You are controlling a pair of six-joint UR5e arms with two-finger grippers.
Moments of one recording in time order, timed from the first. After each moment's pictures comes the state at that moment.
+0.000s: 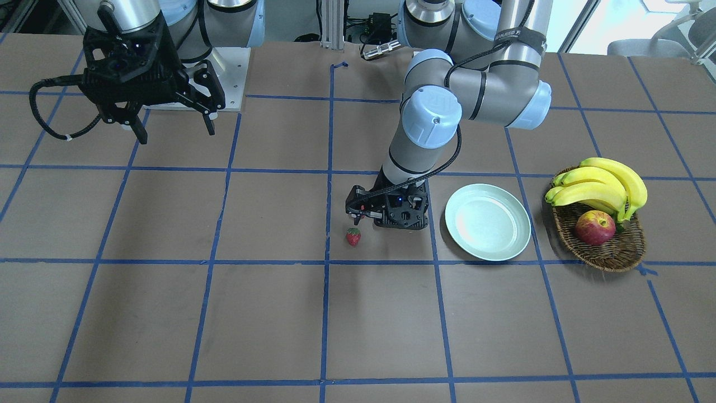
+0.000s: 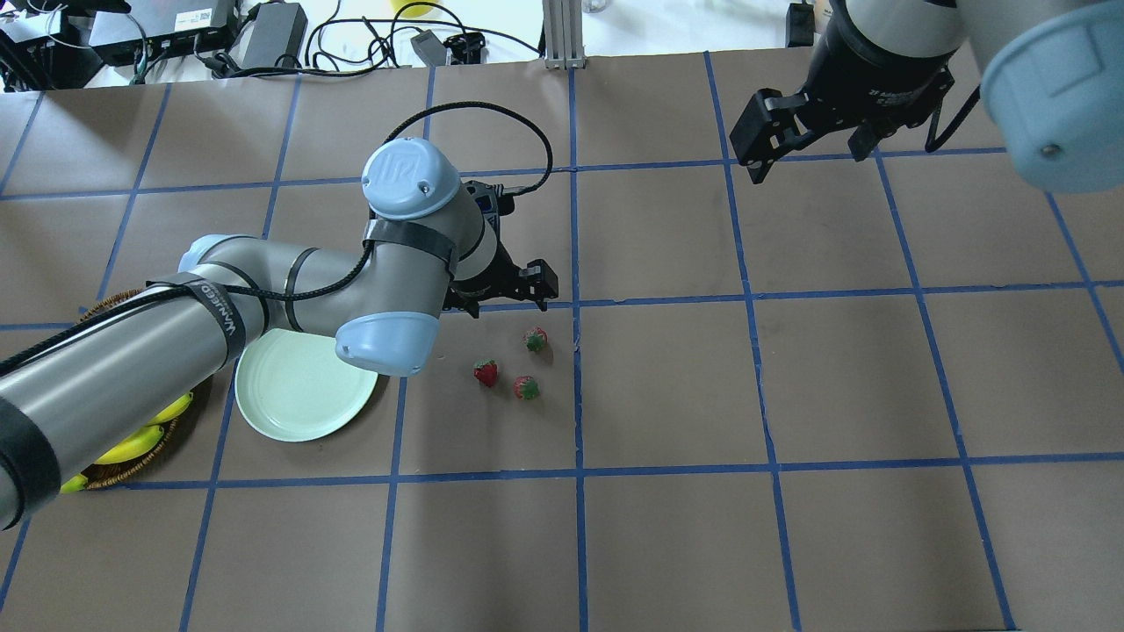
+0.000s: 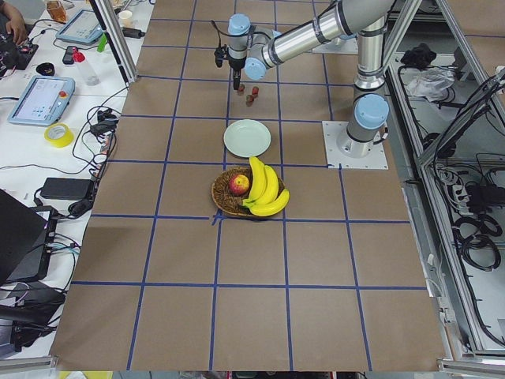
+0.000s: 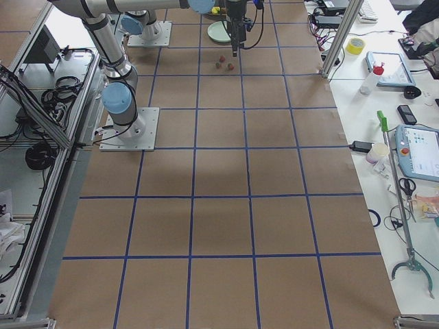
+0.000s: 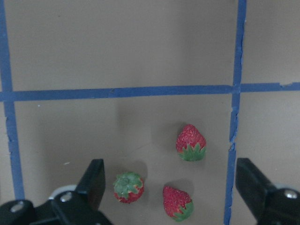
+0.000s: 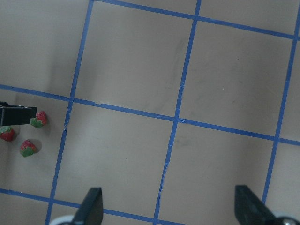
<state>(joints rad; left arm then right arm) -1.81 -1.92 -1.92 -0.77 1.44 -0.25 1.62 -1.62 1.56 -1.67 -1.55 -0.15</state>
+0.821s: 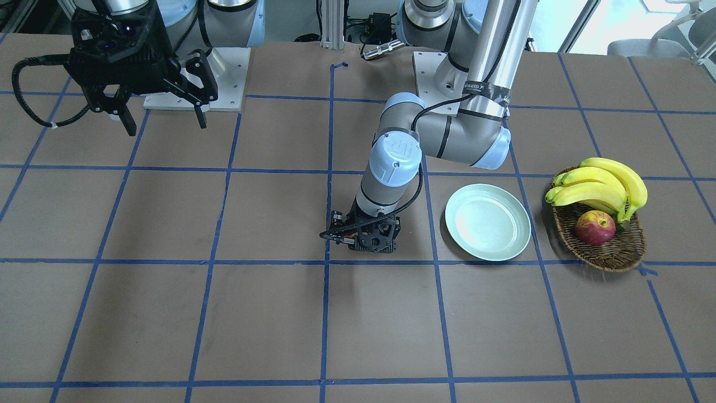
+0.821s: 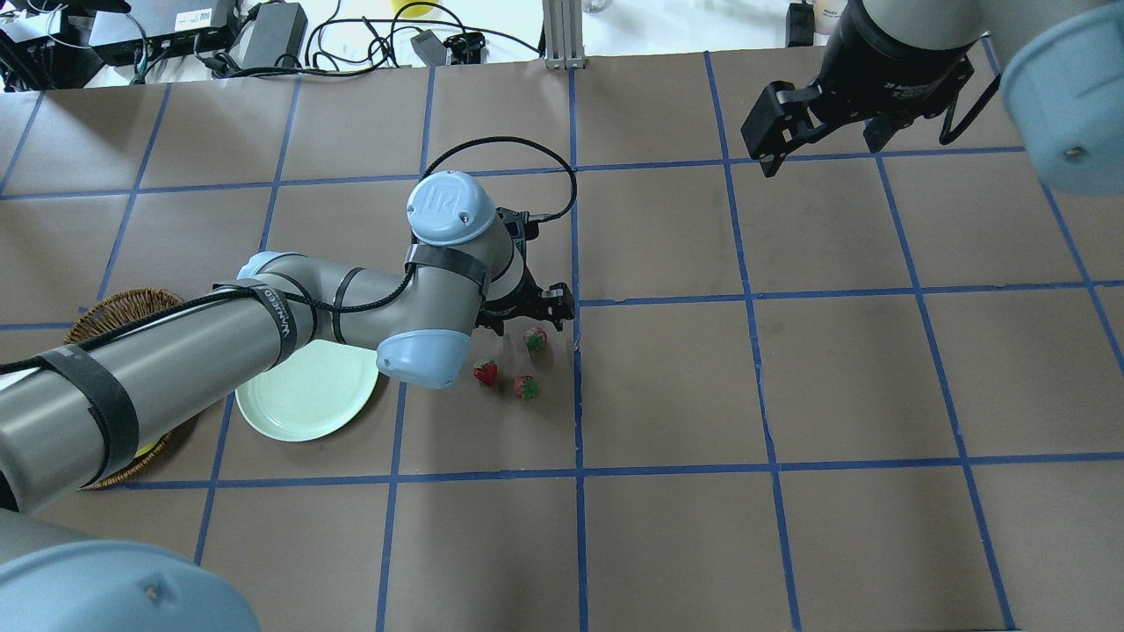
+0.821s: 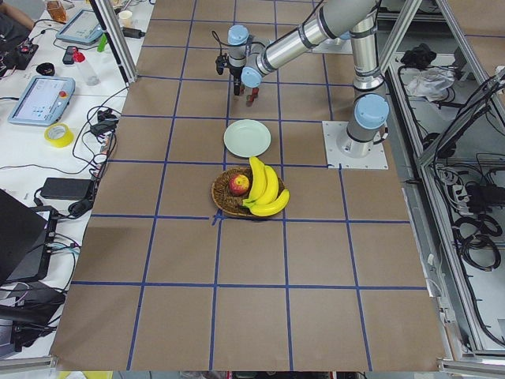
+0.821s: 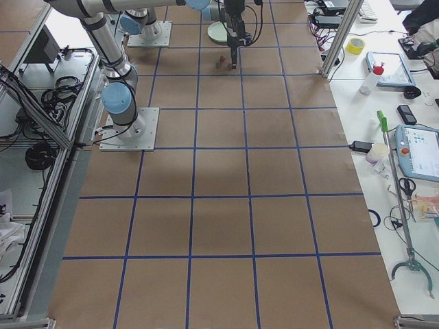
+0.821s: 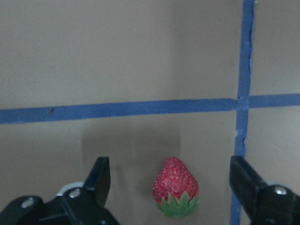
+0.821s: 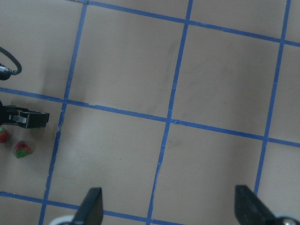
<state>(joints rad) -1.83 -2.01 -1.92 -0.71 1.44 -0.26 1.62 -1.63 1.57 -1.67 -1.58 -0.15</state>
